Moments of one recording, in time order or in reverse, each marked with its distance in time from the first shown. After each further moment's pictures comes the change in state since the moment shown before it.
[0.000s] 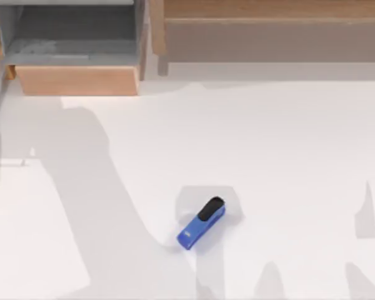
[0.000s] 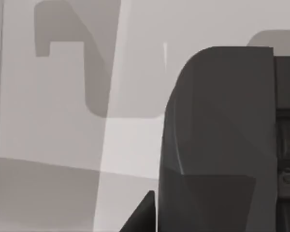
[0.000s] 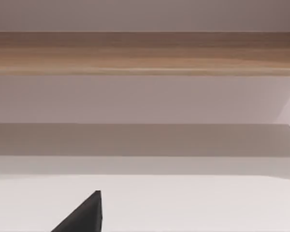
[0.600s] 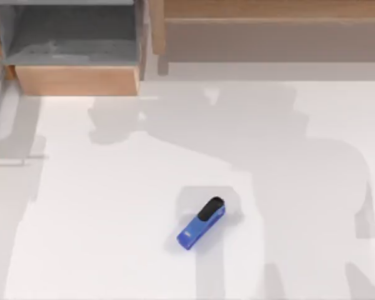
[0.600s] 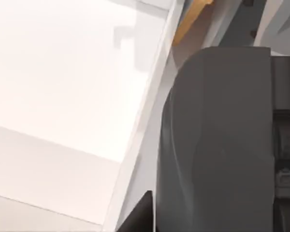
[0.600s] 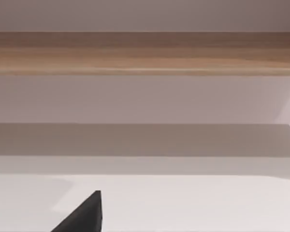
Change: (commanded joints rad) left arm -0.296 -0.347 -0.066 -0.040 -0.066 -0.441; right arm 0.000 0.000 0.000 0.000 0.000 0.000
